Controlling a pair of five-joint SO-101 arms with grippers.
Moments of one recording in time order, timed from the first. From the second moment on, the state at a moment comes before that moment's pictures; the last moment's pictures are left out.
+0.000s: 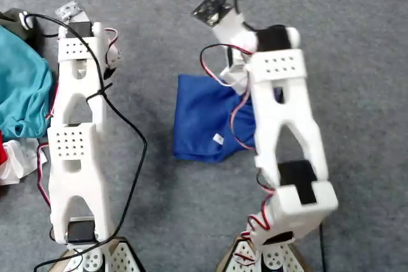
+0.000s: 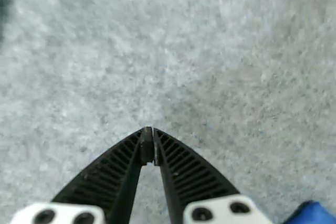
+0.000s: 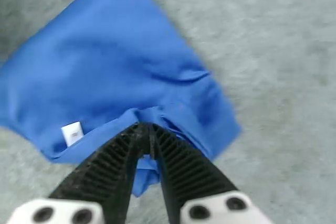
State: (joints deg) left arm -7.6 54.8 -58.6 86.4 20.3; right arm -12.9 12.4 -15.5 88.0 28.3
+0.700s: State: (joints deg) left arm -7.3 61.2 -62.1 83.8 20.2; right arm -4.7 34.2 -25.9 91.3 29.0
